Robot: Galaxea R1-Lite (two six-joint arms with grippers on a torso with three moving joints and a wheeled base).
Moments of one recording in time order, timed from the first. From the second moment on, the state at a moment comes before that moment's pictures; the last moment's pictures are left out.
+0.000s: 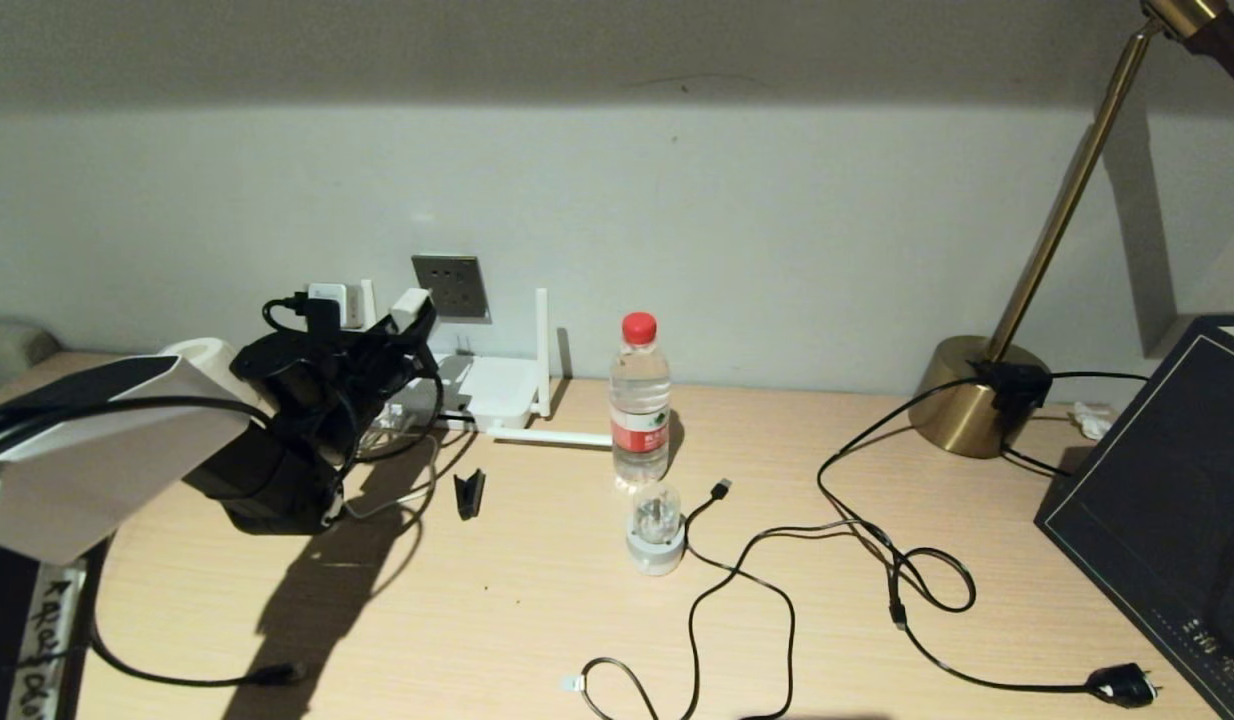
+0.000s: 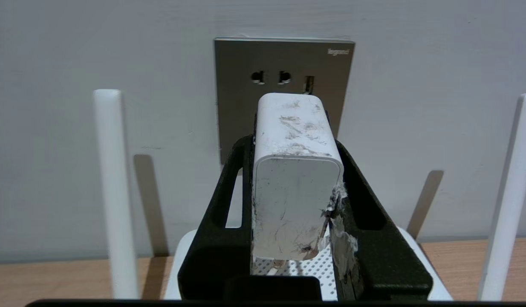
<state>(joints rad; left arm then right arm) -0.07 2.35 -1.21 -1.48 -0.16 0.01 -0.01 0.00 0.00 -0.01 0.01 -0.01</state>
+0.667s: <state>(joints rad) -0.07 2.42 -1.41 -1.36 -0.16 0.00 -0.01 0.00 0.00 -0.01 0.01 -0.01</state>
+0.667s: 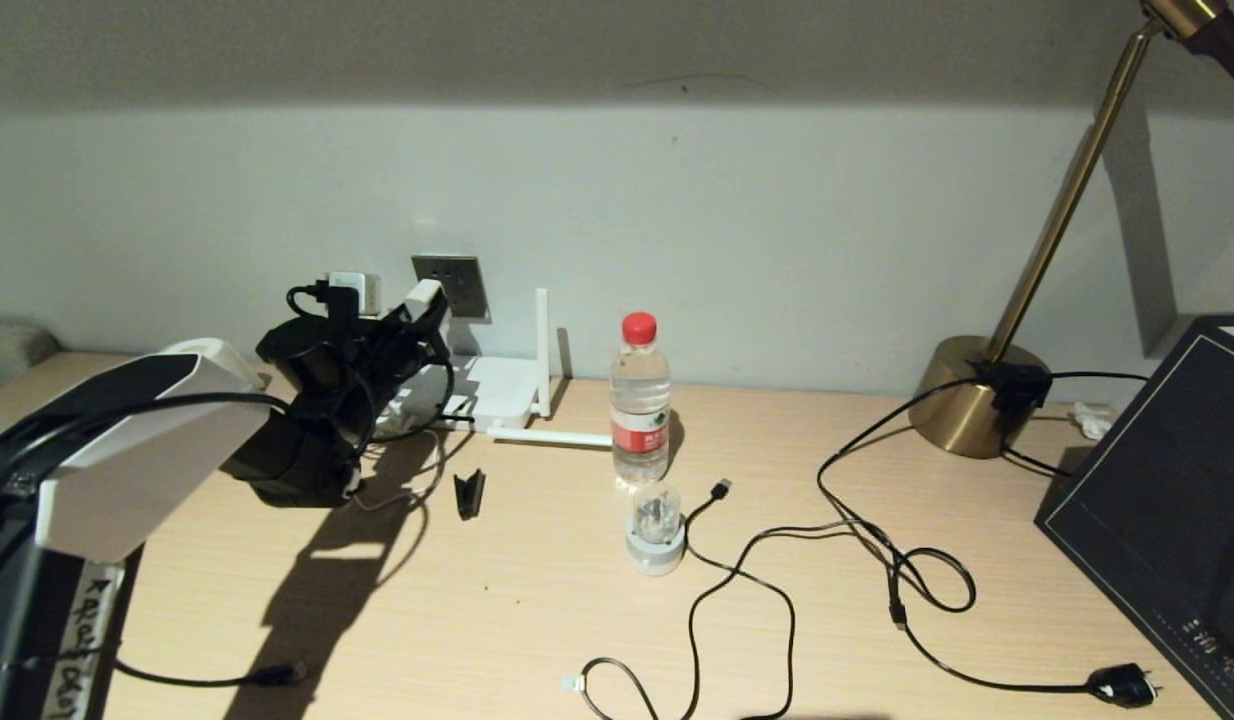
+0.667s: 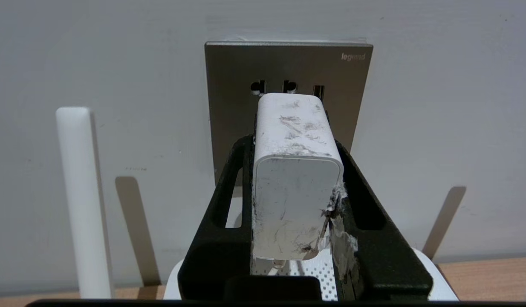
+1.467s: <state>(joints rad) -0.06 2.45 -1.49 -1.30 -0.16 0.00 -0.01 0.00 0.00 -0.01 0.01 -0.01</state>
